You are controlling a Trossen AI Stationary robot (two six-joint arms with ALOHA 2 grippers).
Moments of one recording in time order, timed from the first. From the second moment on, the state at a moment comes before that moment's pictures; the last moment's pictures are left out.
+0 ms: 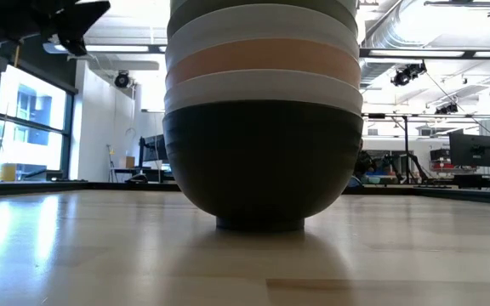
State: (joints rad) left arm 0.11 0.07 0.10 0.32 -0.10 0.03; right arm 0.56 0.42 1.31 -1.05 0.72 0.25
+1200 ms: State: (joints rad) left arm 0.11 0.01 0.01 0.13 -0.13 -0.09; right arm 0.56 0.42 1.29 -0.94 0.74 0.18
